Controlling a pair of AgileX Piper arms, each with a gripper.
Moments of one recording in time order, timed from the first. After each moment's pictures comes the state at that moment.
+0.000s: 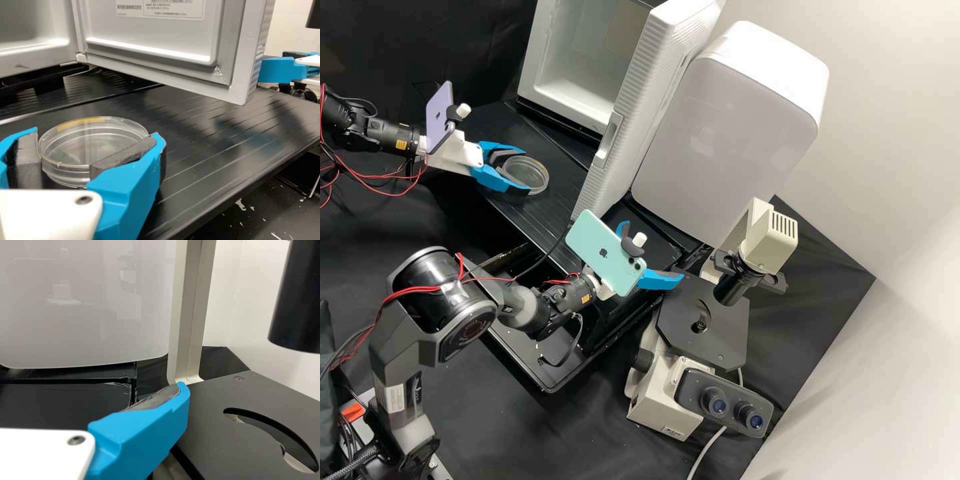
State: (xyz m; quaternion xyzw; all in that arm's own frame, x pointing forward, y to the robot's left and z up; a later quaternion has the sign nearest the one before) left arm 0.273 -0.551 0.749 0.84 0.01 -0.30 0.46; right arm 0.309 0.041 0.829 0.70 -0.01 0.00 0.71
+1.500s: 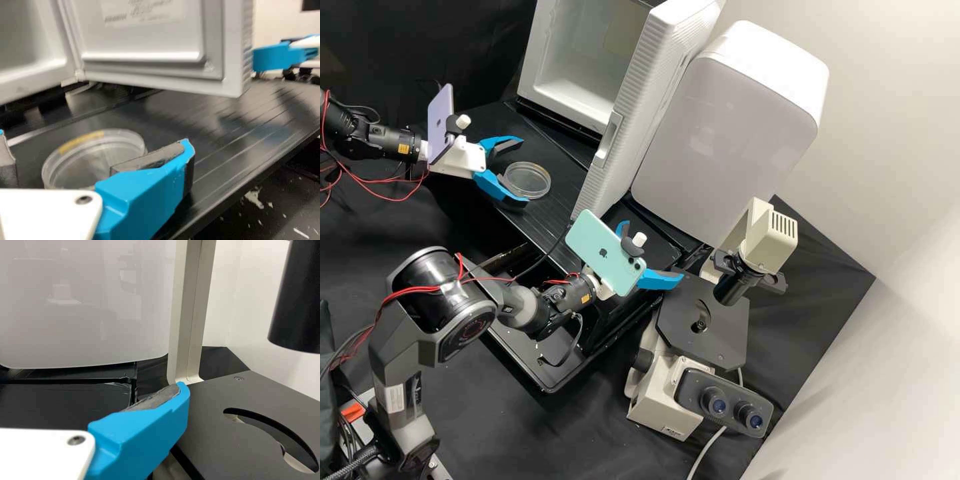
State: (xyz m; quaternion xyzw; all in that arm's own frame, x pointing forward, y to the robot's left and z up) left arm 0.267 -0.559 0.739 0.87 -0.05 -0.29 0.40; right arm 0.309 0.041 0.829 0.70 -0.01 0.00 0.71
